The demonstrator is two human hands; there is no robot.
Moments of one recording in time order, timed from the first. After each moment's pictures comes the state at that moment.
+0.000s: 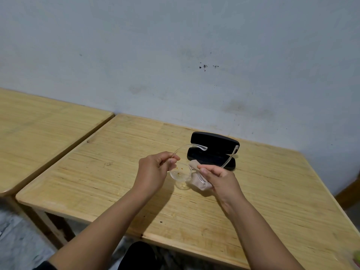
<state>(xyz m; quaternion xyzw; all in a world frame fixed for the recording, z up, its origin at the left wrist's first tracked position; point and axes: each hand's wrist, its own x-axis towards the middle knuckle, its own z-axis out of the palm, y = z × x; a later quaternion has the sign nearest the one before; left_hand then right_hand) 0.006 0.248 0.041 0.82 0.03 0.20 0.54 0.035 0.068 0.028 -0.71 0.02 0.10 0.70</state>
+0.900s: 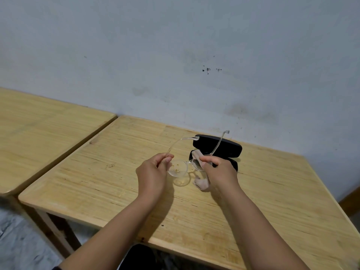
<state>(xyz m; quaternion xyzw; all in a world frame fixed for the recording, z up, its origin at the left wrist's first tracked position) 0.005 0.237 0.039 0.73 0.16 0.26 0.61 0.054 0.086 0.052 -0.86 0.02 0.00 0.51</state>
